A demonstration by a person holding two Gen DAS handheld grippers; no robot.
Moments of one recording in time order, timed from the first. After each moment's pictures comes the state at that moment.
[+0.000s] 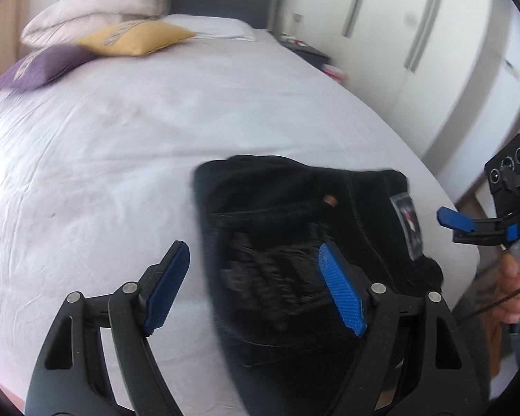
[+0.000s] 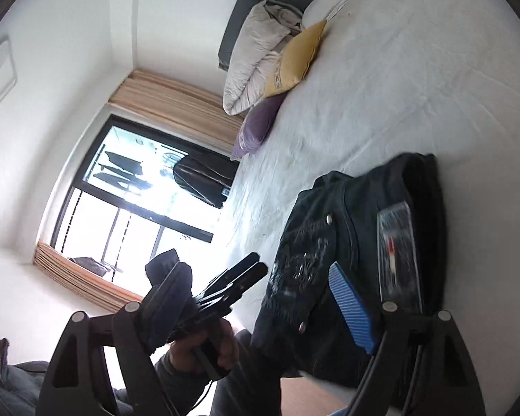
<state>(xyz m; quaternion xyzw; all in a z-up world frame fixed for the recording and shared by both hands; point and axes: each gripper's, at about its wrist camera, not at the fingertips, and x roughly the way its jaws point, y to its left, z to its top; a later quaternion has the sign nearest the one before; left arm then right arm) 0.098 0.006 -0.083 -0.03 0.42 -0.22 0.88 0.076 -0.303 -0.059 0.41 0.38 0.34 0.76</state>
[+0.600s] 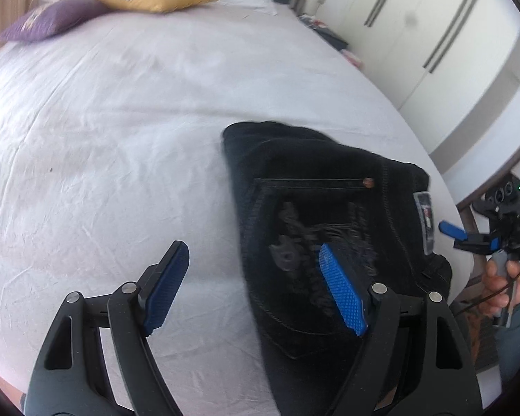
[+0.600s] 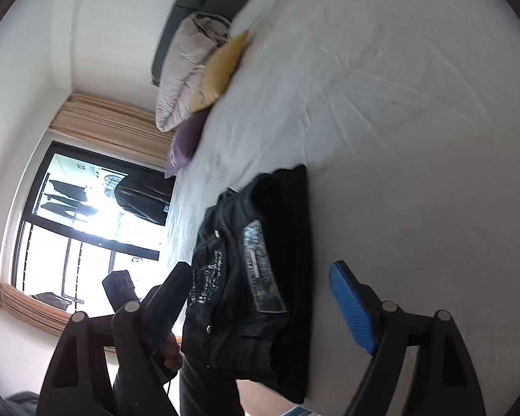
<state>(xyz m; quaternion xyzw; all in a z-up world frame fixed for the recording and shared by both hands) 0.120 0.033 -0.111 -0.08 0.49 -0.21 0.84 0.062 -0.387 -0.111 0.43 0.44 0.21 0.76</state>
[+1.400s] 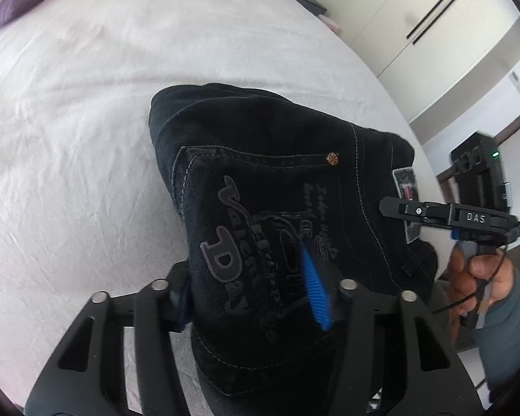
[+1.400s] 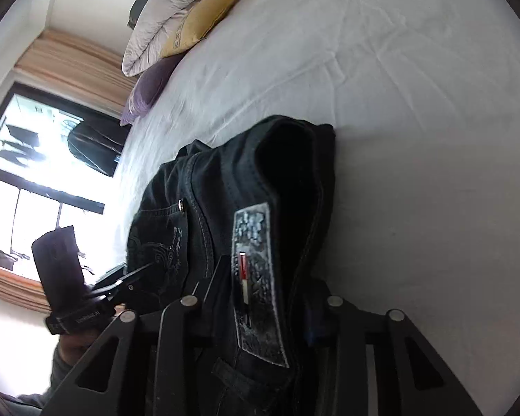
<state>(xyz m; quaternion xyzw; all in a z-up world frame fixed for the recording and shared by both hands) 0.133 -0.020 -0.124 -0.05 0.54 -0.26 0.80 0.086 -0.324 -0.117 0.28 0.53 0.18 0.78</state>
